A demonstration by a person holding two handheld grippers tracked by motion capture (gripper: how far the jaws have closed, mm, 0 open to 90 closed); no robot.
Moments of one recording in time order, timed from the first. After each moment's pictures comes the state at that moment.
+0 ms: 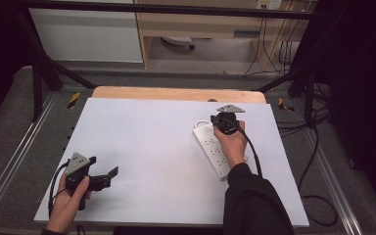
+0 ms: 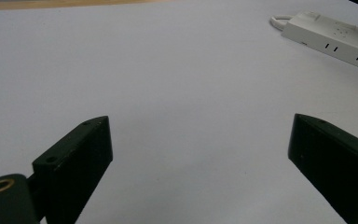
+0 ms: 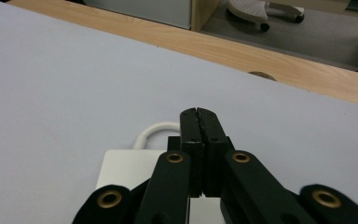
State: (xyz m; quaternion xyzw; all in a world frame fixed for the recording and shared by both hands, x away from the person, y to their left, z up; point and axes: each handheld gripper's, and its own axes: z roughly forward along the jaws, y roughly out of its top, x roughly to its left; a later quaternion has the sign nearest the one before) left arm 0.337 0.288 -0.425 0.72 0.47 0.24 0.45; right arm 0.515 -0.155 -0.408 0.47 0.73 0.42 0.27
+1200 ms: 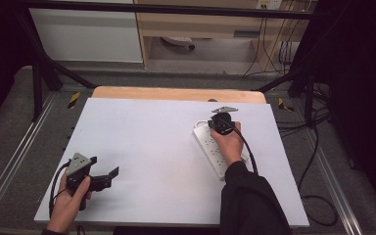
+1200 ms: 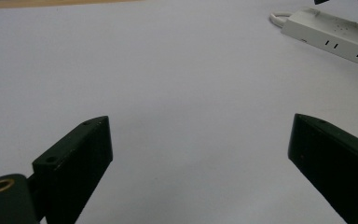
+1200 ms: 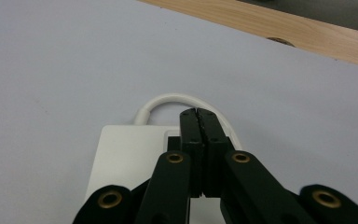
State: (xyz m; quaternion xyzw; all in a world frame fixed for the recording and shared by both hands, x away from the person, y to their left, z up) left arm 0.338 0.287 -0.426 0.72 0.47 0.24 0.45; right arm 0.525 -0.146 -0.422 0.48 0.76 0.37 0.24
